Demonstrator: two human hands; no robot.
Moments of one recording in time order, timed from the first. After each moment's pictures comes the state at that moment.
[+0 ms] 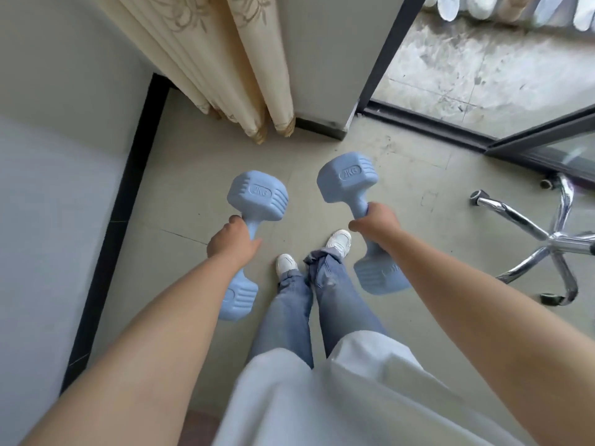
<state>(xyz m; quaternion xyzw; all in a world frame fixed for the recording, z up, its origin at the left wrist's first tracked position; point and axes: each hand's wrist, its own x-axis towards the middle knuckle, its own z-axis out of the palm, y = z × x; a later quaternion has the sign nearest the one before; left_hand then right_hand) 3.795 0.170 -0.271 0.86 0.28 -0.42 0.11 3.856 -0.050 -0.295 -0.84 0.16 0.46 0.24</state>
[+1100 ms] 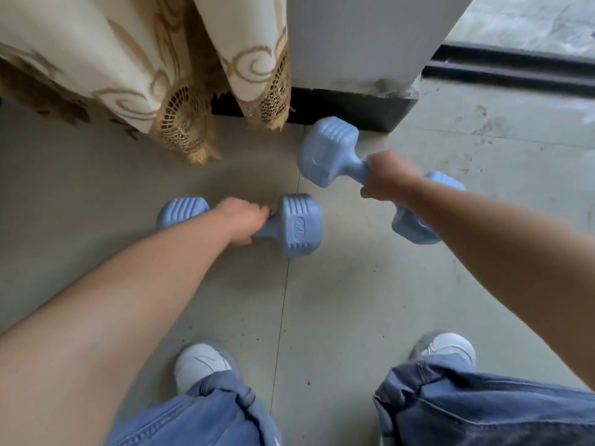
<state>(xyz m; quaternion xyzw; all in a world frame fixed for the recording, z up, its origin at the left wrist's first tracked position) 4.009 0.244 -0.811 0.85 -0.29 -0.40 -0.19 4.042 0.020 -0.803 -0.94 0.01 0.33 0.05</state>
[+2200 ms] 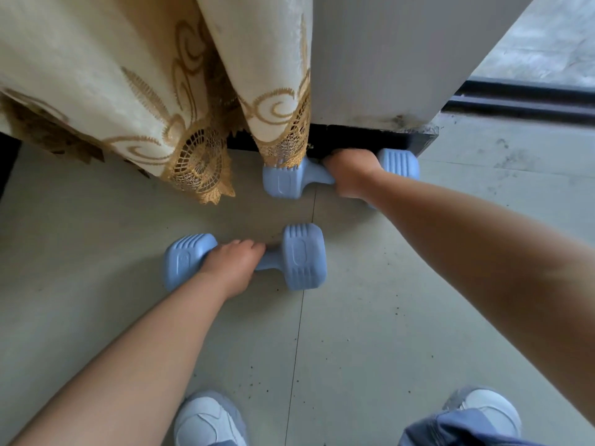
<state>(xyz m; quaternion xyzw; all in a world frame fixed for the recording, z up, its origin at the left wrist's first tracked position) 3.995 0.272 -0.827 0.91 -0.15 -0.37 -0.09 4.115 0.075 -0.836 -0.96 -0.18 0.22 -0.06</state>
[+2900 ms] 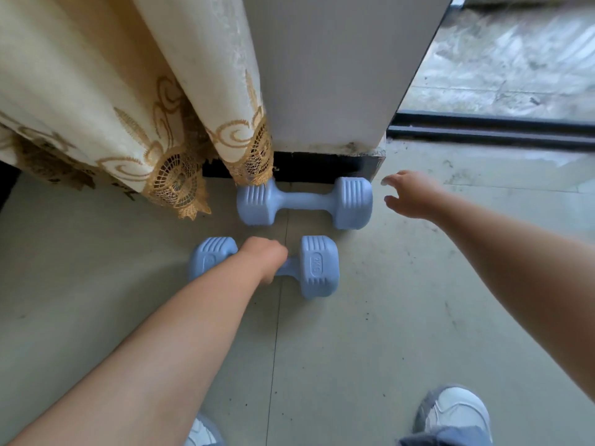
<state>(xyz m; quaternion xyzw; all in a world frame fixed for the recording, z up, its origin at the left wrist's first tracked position) 4.017 0.191 -0.807 0.87 -0.26 -0.37 -0.18 4.063 -0.048 -0.787 -0.97 -0.01 0.24 0.03</state>
